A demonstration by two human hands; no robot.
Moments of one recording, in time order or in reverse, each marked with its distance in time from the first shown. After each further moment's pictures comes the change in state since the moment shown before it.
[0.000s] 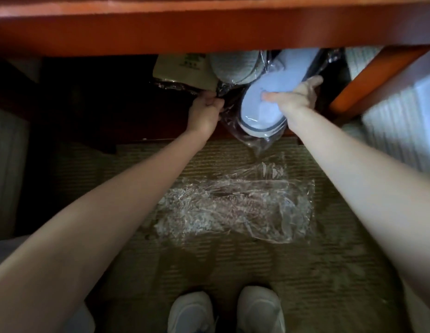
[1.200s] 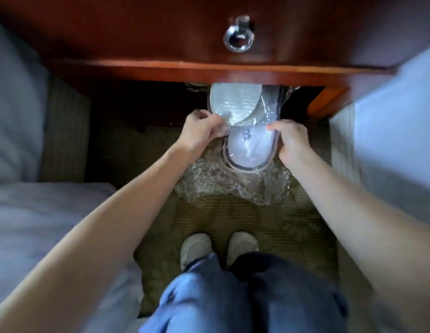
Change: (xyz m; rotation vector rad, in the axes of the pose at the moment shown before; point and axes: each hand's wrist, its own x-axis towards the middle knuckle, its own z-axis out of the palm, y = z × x) left_hand -0.149 0.074 -0.064 -0.396 -0.106 -0.201; right_hand -0.159 -0.022 -0.095 0.588 -0.245 0.298
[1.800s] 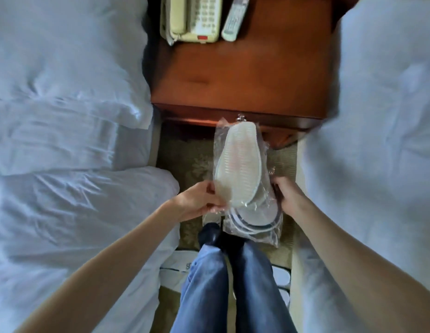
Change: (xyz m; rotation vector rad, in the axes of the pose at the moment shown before) left_hand -0.345 0.178 0.003 0.142 -0.279 -0.473; right_hand -0.290 -0.143 -0.078 -0.209 -0.206 0.417
